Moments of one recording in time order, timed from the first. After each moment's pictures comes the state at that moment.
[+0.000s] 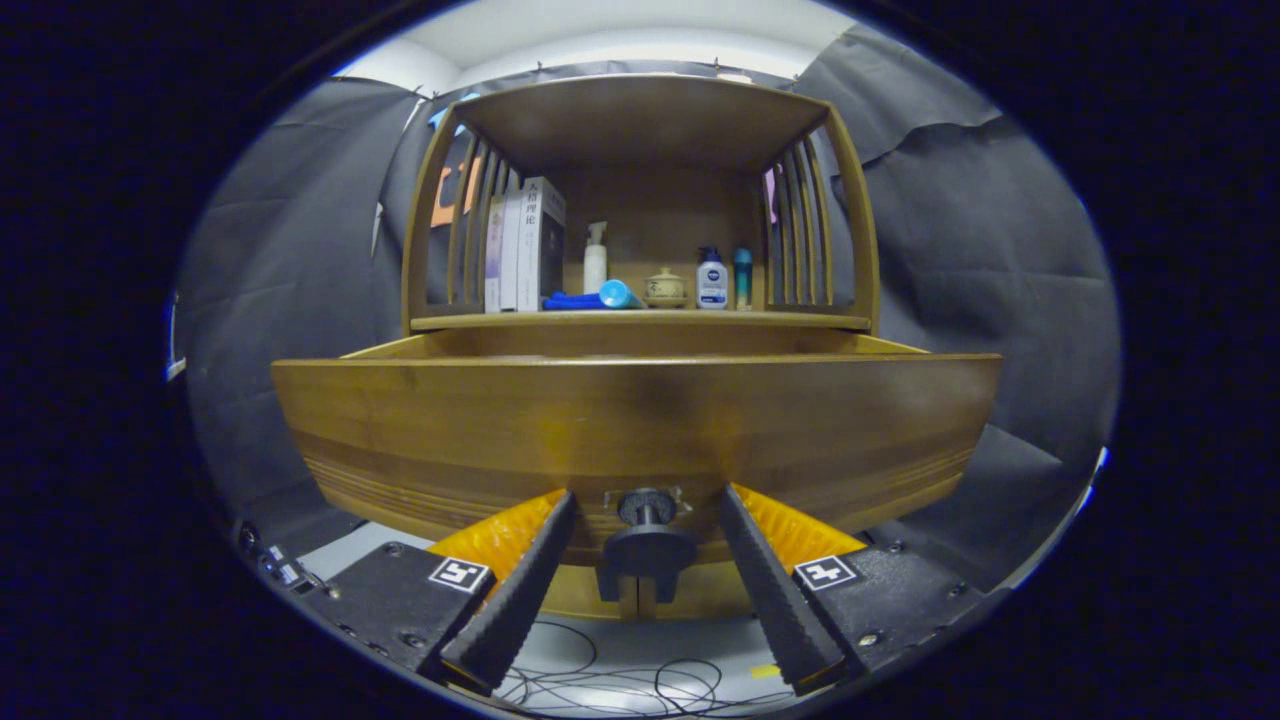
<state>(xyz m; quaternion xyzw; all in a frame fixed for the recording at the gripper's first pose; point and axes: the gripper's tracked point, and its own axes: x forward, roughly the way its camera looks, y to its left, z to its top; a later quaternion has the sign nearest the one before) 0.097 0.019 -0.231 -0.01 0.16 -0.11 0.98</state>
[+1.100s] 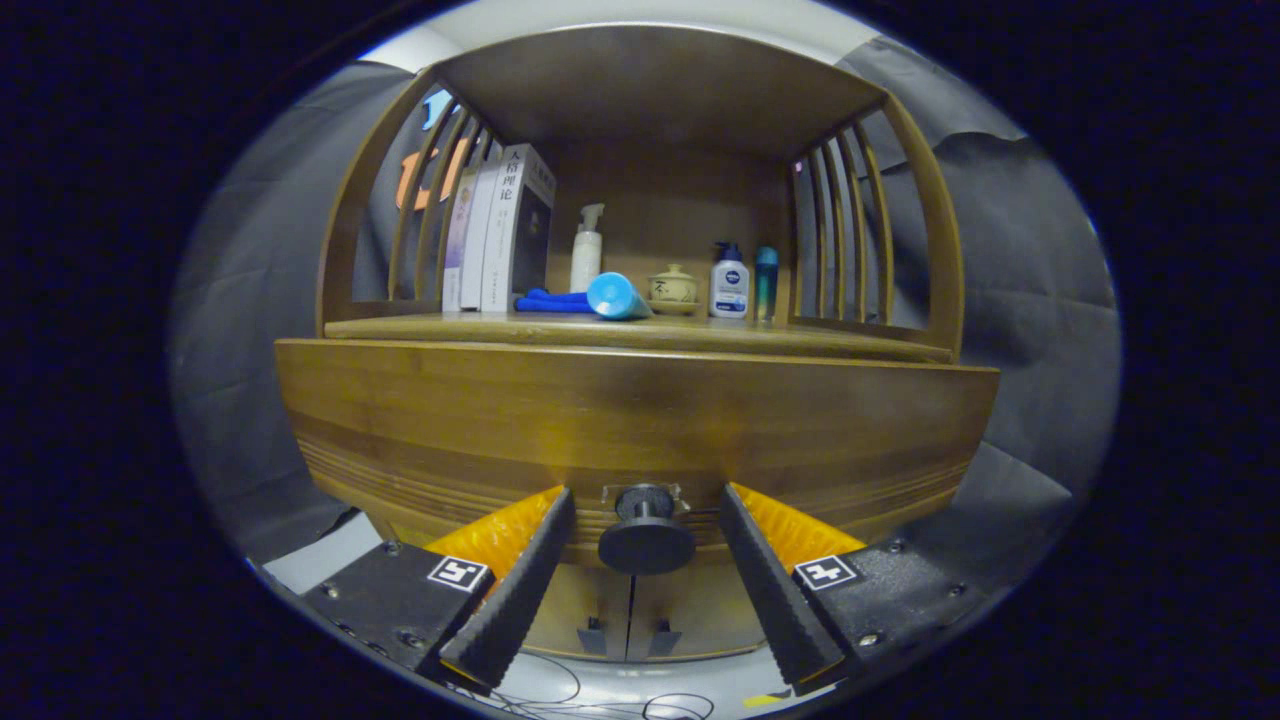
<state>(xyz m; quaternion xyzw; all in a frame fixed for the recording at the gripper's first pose) 0.231 -0.004 -0.235 -0.04 0.16 -0.13 0.98</state>
